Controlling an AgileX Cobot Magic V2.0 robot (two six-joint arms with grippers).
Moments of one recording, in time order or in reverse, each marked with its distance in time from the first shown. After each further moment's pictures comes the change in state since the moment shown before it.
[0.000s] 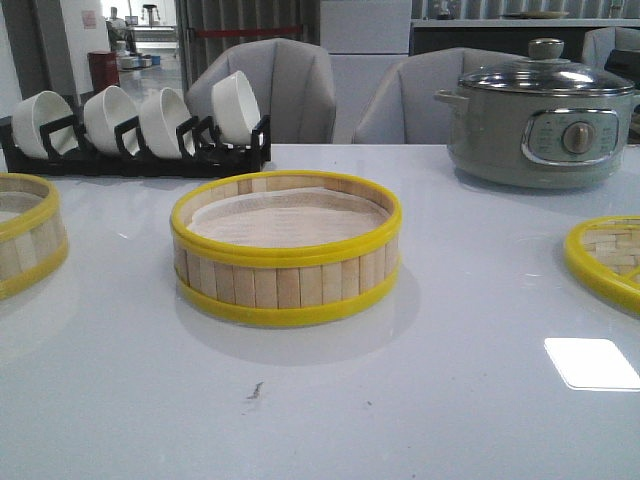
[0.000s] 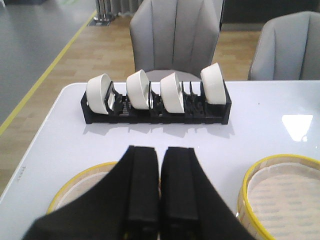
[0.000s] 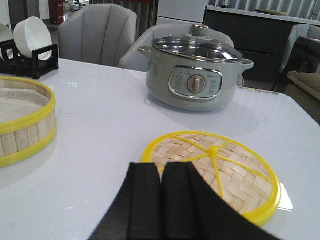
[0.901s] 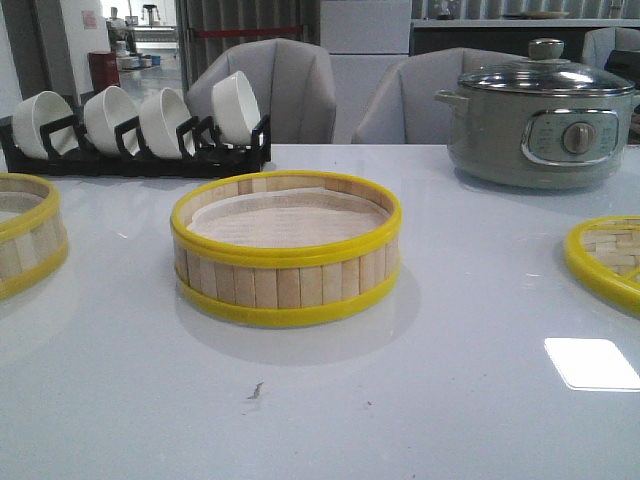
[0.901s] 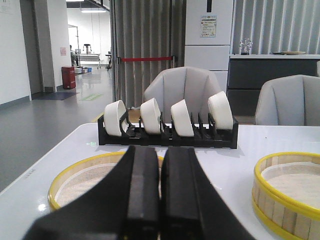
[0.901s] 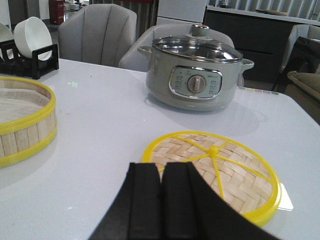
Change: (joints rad) left arm 0.034 -0.907 1.060 -0.014 -0.588 0.000; right arm 0.000 0.000 0.000 0.000 0.000 0.000
